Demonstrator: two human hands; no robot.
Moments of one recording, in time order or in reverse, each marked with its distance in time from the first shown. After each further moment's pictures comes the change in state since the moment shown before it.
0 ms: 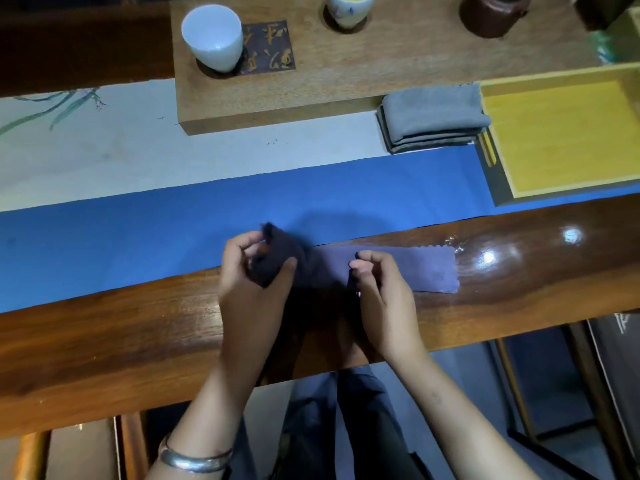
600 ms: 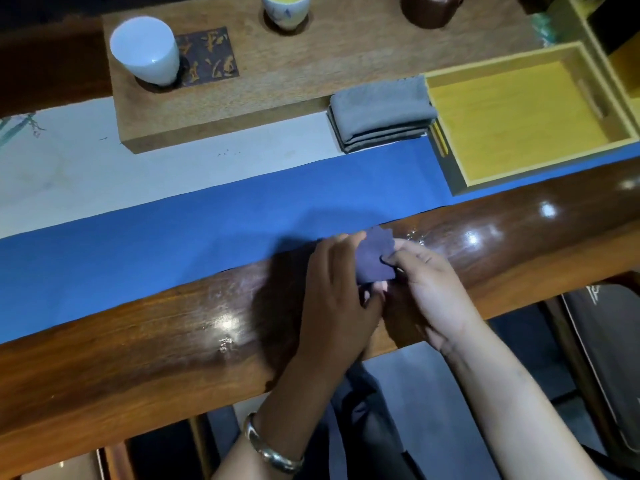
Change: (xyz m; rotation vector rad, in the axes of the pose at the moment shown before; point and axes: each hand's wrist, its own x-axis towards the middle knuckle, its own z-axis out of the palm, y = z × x) left_hand -0.049 0.030 0.103 0.377 -0.330 0.449; right_hand 0.020 -0.015 -0.087 0.789 -0.179 0.345
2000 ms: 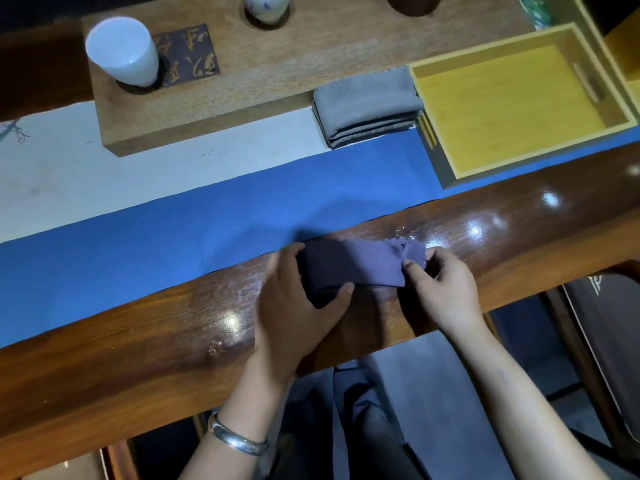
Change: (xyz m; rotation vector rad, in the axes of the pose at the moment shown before) left_hand -0.002 -0.037 -0.009 0.190 -0.132 -0.211; right_hand 0.028 0.026 -0.076 -0.976 0.454 -0.287
